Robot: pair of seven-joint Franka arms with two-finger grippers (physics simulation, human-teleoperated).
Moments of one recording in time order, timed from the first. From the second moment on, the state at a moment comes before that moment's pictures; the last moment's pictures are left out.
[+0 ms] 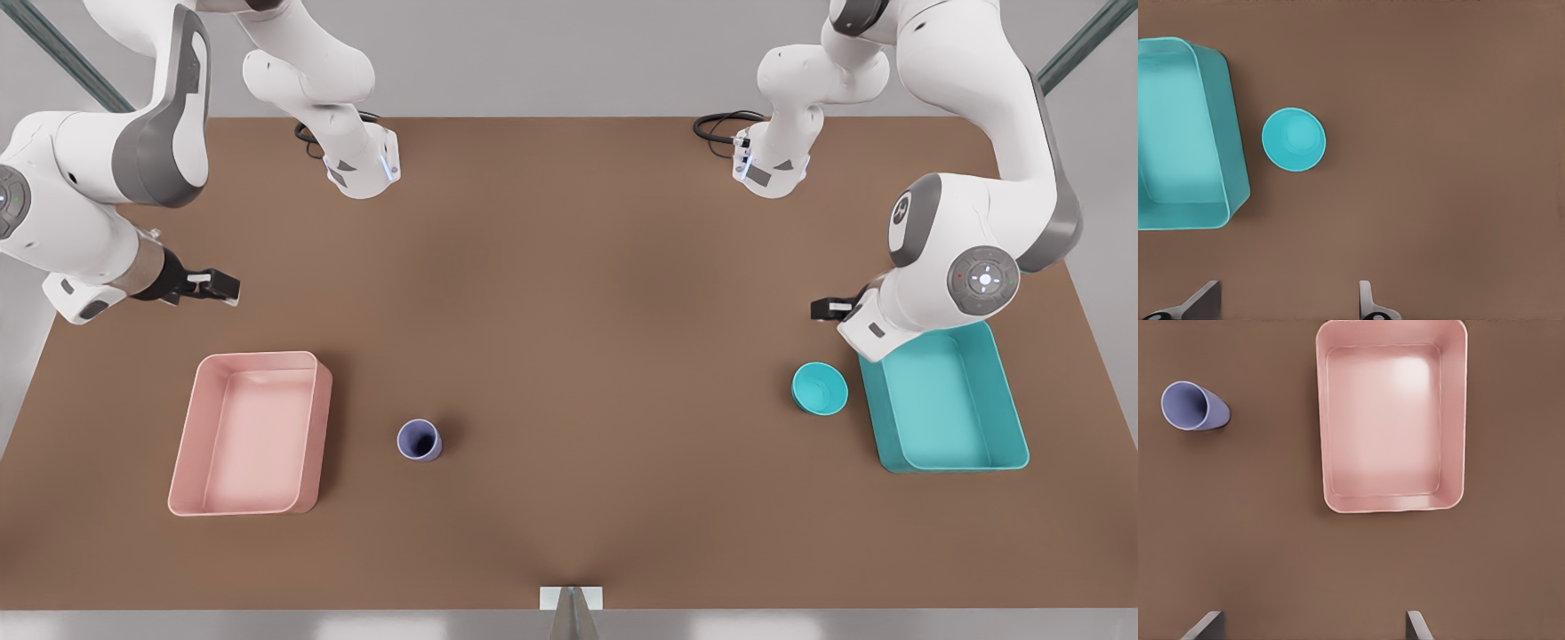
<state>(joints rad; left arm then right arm) -0.04 0.26 -0.13 -1.44 0.06 1.41 -0.11 0.01 0.10 -0.03 -1.53 -0.01 1.49 -0.02</state>
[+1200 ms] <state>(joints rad) -0.12 0.56 0.00 -1.74 0.20 2.06 -0.11 0.29 0.81 -0.04 -1.28 0.03 2.03 0.29</state>
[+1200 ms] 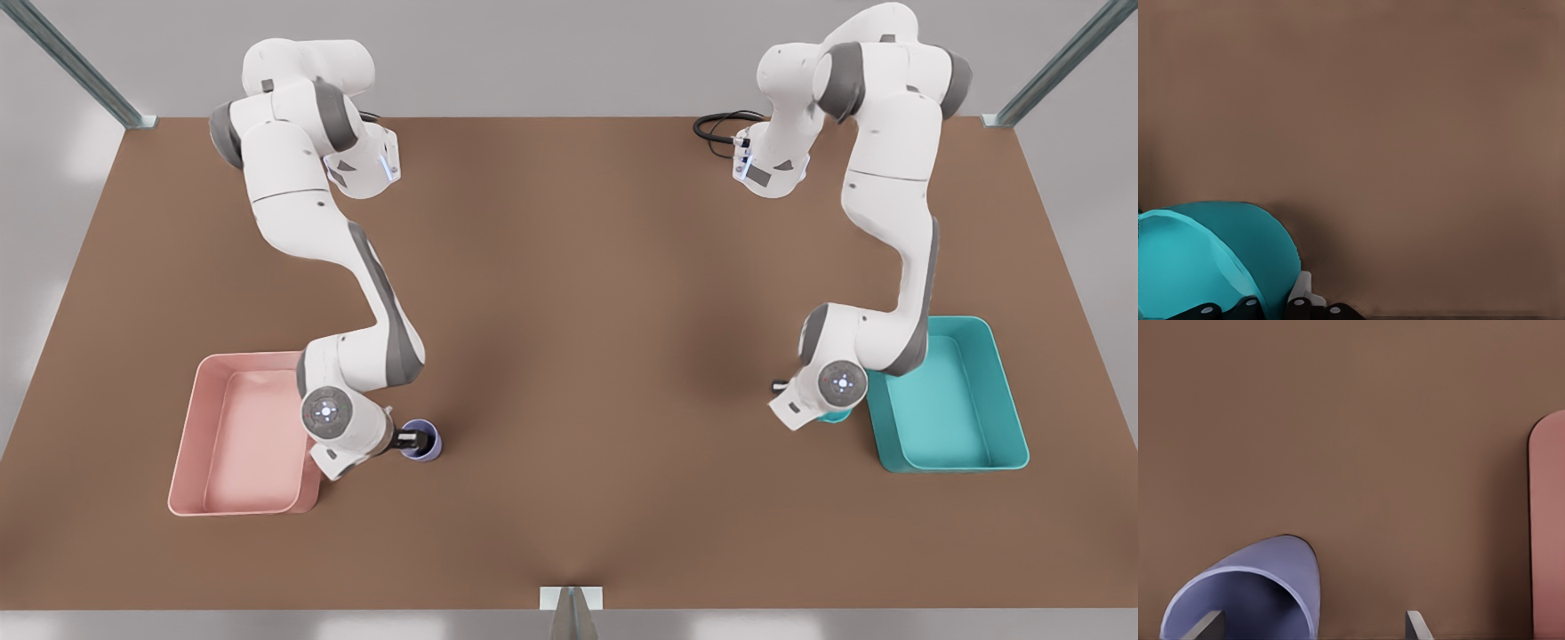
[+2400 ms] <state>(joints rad) 0.01 0.23 -0.05 -1.49 -0.02 1.69 -0.07 -0.10 0.64 -0.04 -1.29 0.04 2.01 0.03</state>
